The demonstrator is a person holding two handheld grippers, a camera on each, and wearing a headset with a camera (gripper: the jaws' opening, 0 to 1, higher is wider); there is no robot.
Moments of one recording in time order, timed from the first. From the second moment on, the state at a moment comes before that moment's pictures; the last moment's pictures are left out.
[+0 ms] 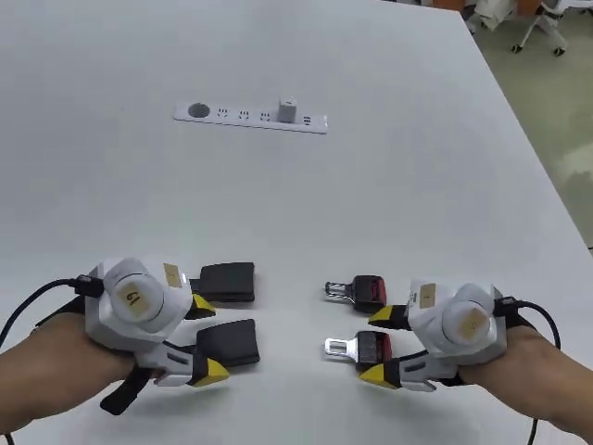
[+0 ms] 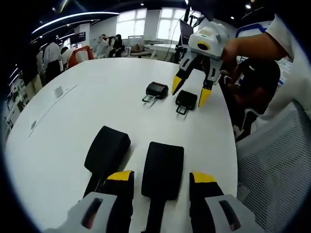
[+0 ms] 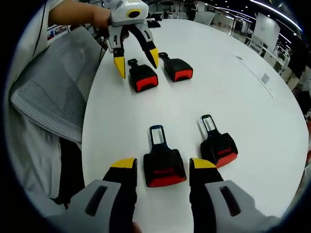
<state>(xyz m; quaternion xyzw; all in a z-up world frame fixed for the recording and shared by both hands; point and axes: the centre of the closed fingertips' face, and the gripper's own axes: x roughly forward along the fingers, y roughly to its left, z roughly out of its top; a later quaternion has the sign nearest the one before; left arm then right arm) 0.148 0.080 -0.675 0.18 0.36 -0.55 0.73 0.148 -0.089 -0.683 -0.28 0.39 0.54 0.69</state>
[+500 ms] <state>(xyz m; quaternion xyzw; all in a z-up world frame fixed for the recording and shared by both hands) 0.143 0.079 -0.686 0.23 0.37 -0.56 0.70 0.145 -0.093 -0.691 -0.30 0.39 0.57 0.66</state>
